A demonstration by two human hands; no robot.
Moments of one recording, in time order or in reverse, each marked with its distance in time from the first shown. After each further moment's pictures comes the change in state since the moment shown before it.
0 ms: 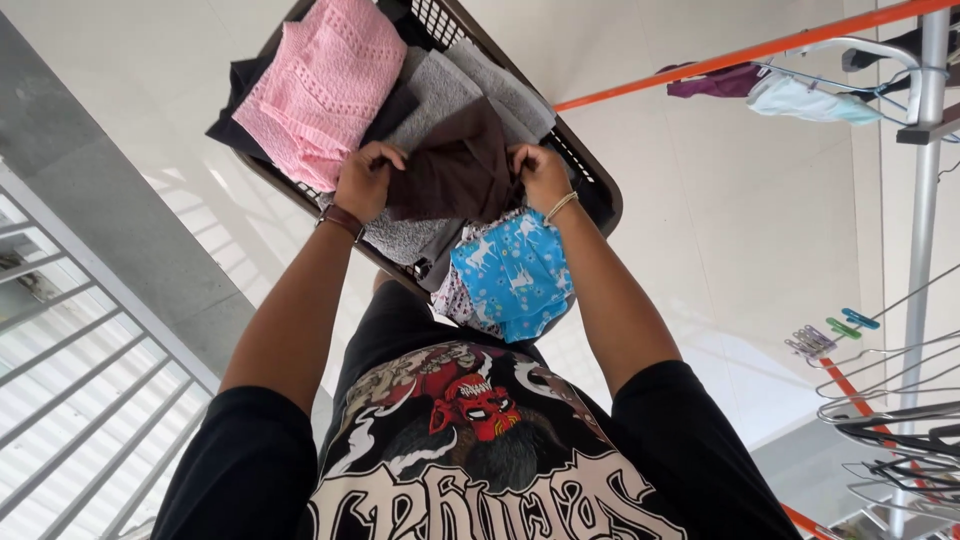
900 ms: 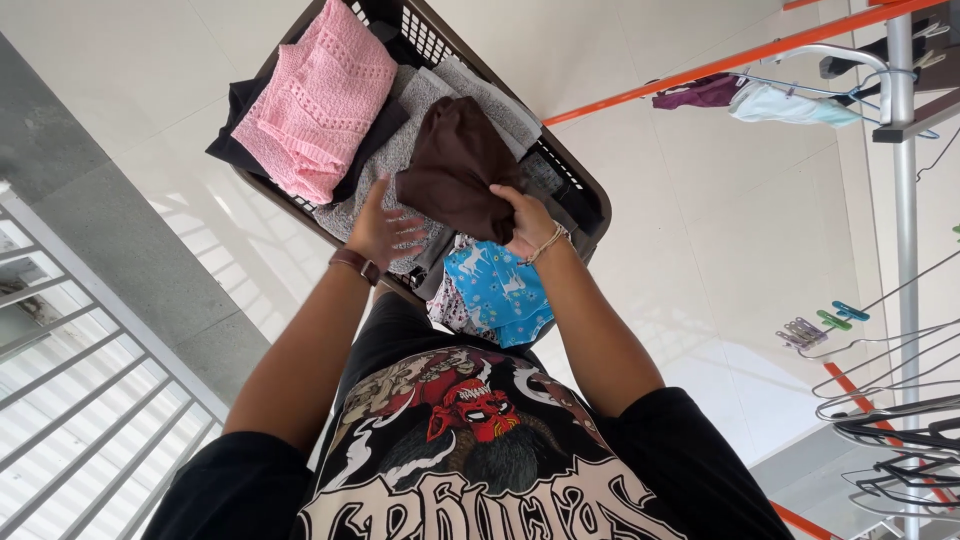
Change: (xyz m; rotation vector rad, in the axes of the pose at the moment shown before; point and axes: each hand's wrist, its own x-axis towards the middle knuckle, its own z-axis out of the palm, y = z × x) left_hand -0.050 0.100 0.020 -0.740 0.163 -0.938; right_hand -0.049 -0.085 0.018 1.326 0.144 0.724
